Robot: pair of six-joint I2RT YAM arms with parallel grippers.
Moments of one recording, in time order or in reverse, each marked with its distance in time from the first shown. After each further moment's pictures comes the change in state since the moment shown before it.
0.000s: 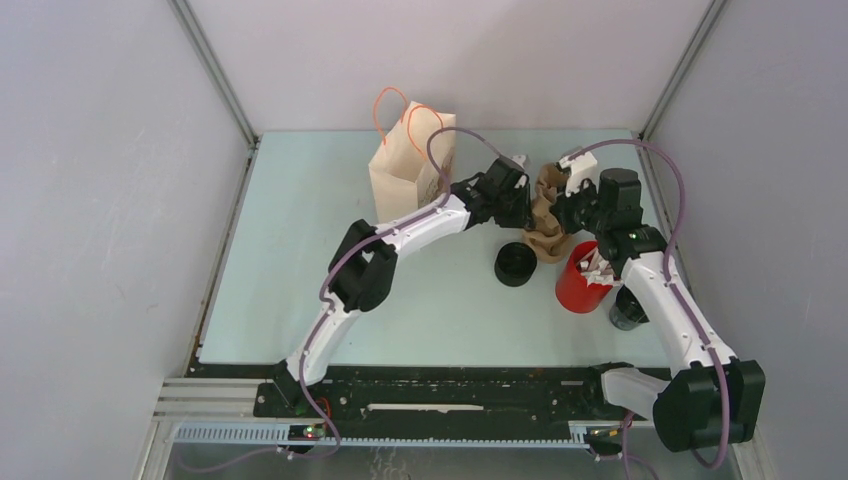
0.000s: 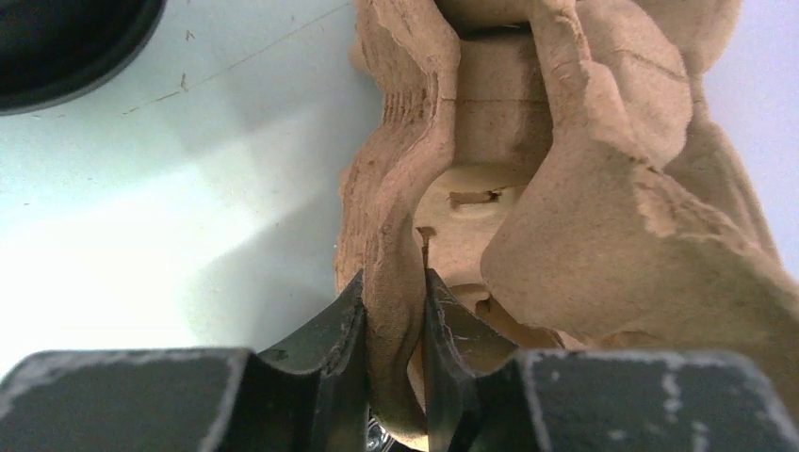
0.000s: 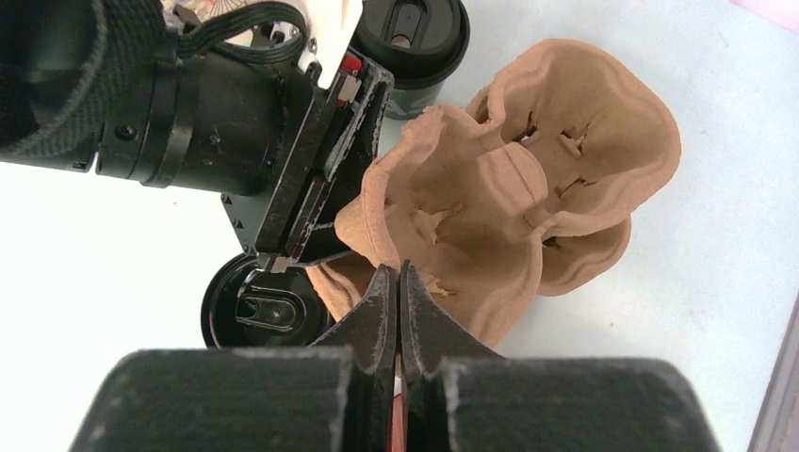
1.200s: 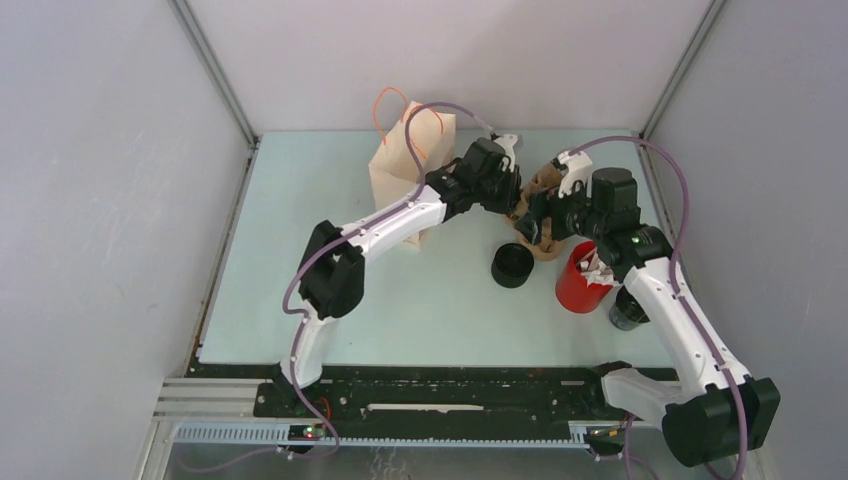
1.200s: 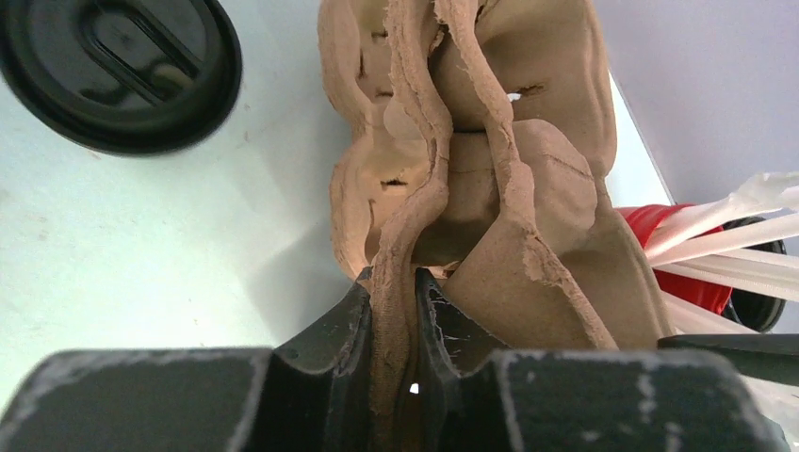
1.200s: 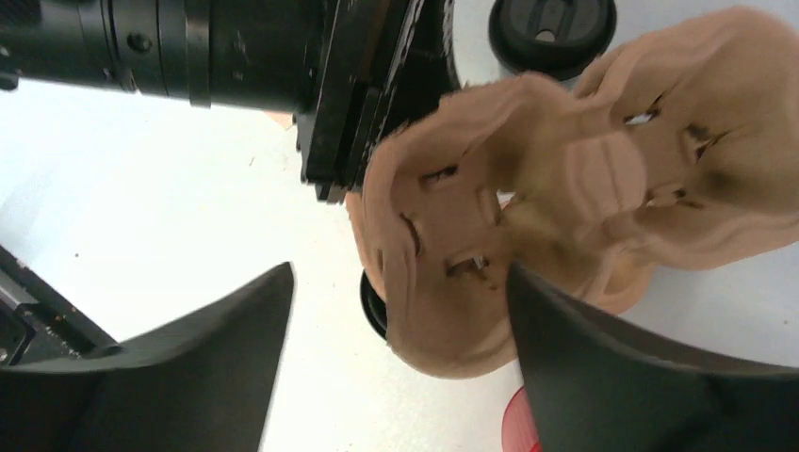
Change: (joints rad) left arm 0.035 -0.215 -0.137 0.022 0.013 0.179; right arm 0.107 -0.053 0.084 -0.150 -0.064 0.246
